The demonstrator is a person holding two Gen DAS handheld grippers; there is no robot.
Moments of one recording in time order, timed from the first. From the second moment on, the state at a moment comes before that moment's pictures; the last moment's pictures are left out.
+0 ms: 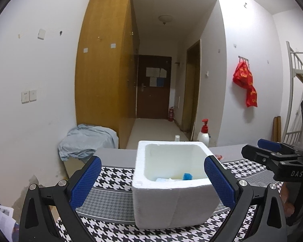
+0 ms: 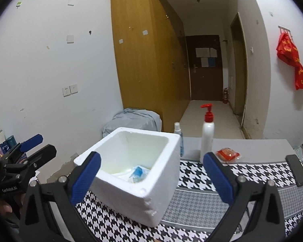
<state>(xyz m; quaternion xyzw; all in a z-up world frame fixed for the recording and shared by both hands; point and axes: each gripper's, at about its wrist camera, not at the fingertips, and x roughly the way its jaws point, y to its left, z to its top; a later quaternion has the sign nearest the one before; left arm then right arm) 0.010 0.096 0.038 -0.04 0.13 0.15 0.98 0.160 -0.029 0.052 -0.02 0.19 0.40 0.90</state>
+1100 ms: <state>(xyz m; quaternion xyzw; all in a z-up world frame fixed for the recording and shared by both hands) 0.022 0.013 -0.011 -0.03 0.14 0.09 0.99 0.149 -0.129 -0.010 0.00 0.22 0.34 0.91</state>
